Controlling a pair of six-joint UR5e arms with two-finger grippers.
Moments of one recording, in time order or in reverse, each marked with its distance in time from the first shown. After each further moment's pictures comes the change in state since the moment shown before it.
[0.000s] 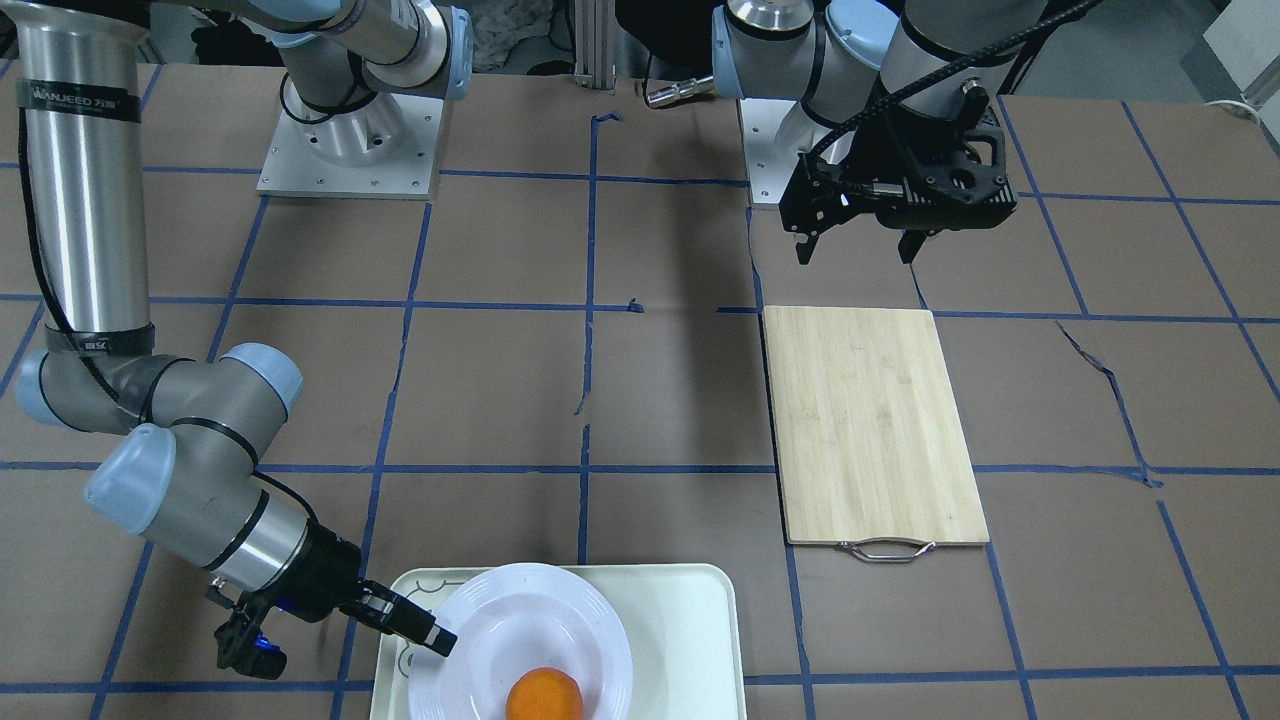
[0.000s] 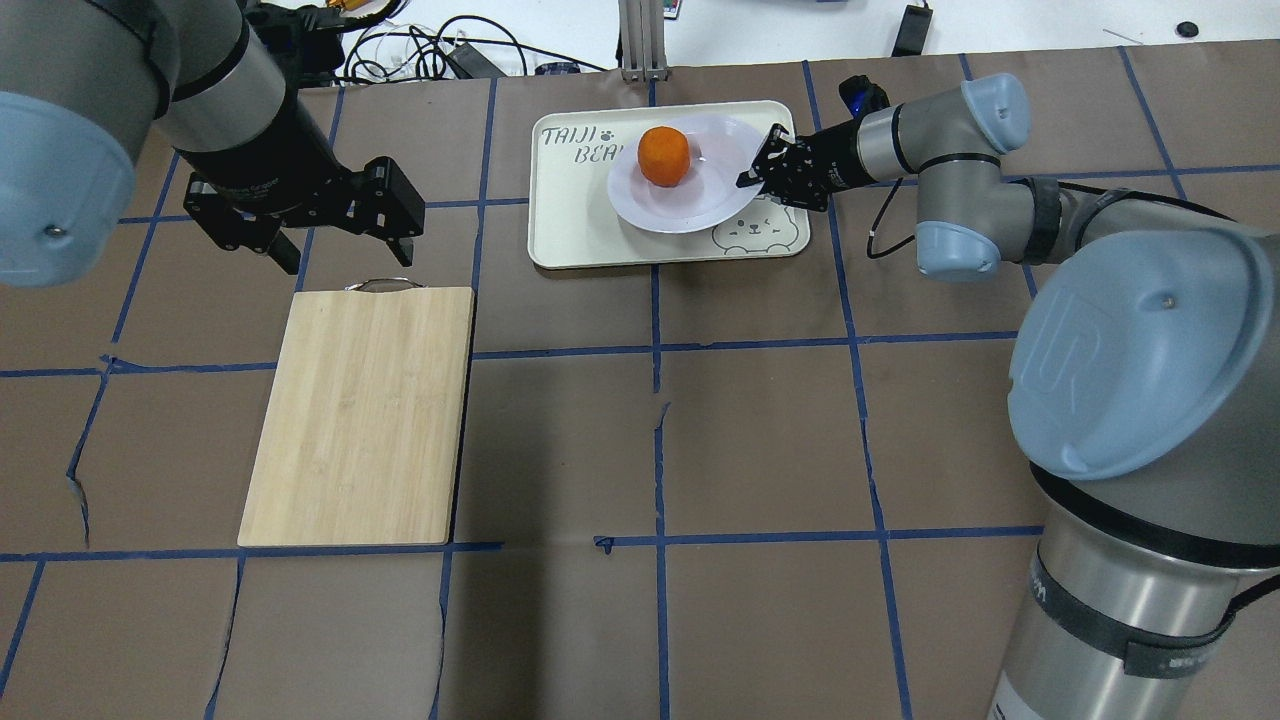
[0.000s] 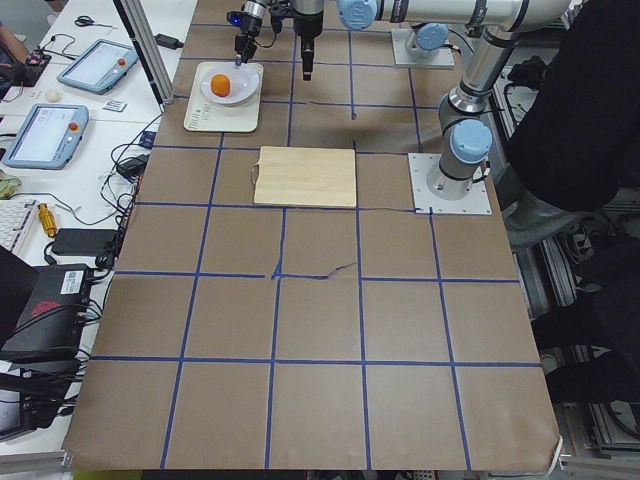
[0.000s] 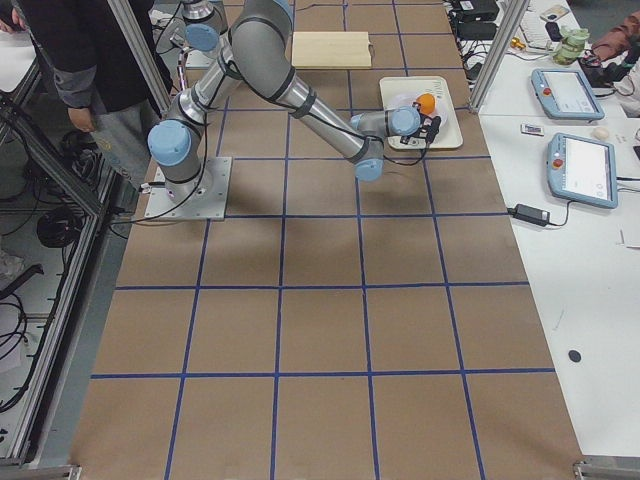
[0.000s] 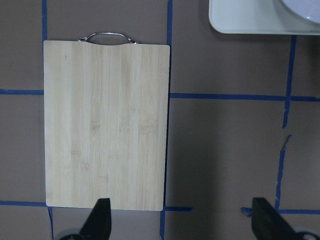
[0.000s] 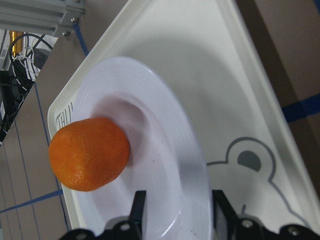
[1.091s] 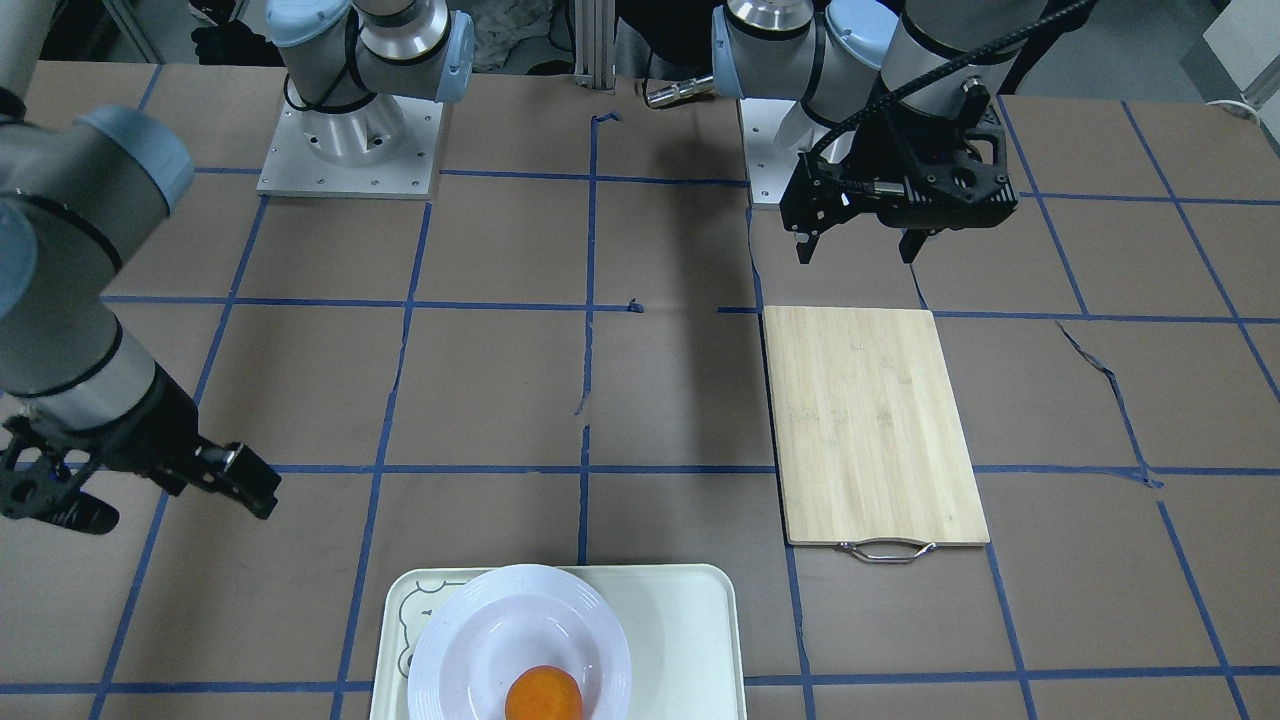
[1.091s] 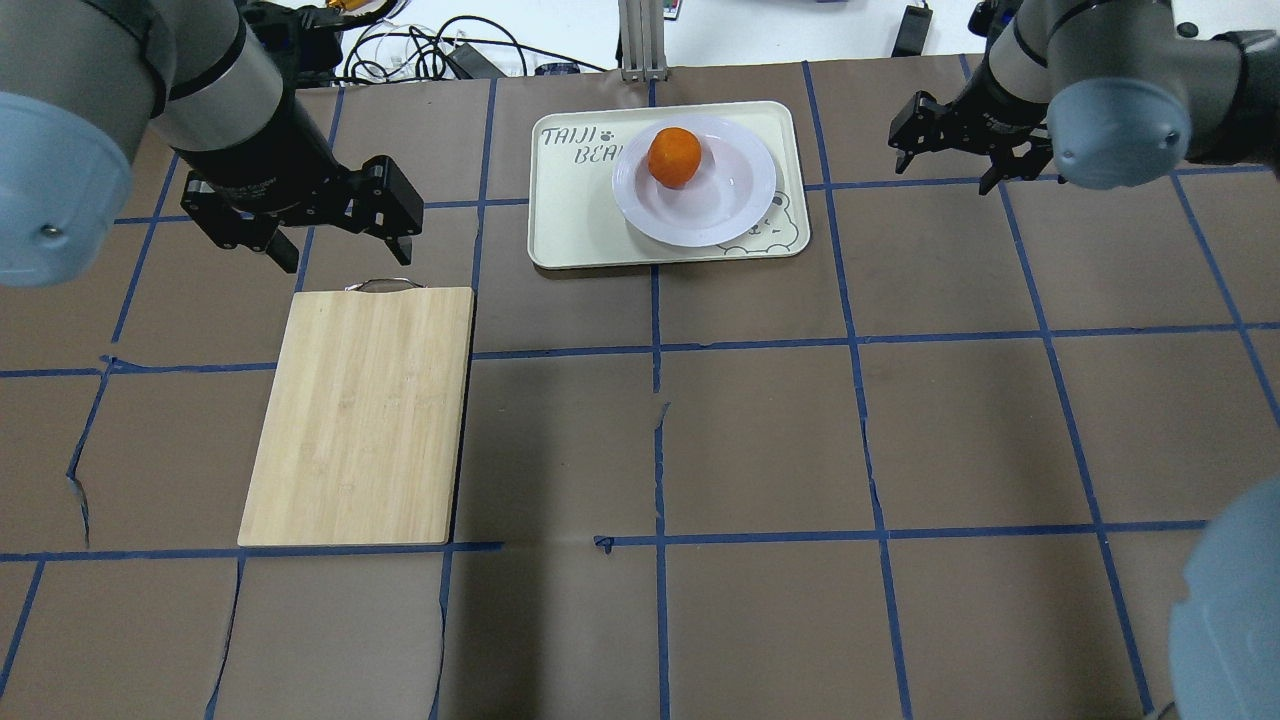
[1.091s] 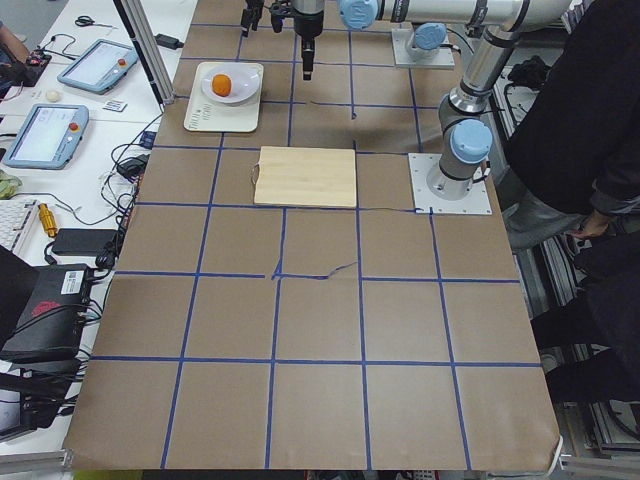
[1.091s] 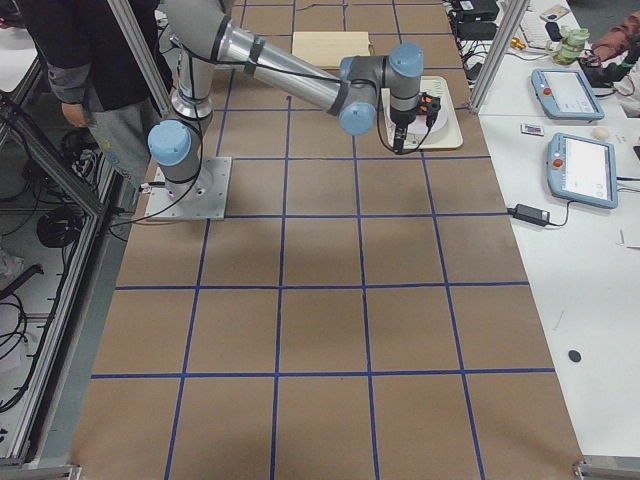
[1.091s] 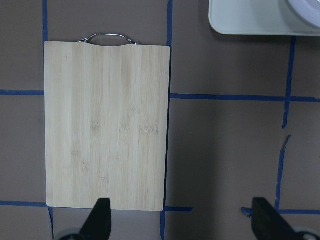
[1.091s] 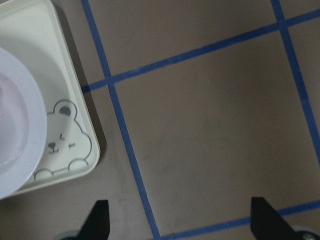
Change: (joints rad) left arm 0.000 0.000 0.002 0.000 0.000 0.001; right arm -0.025 -0.449 -0.009 0.681 -0.653 -0.301
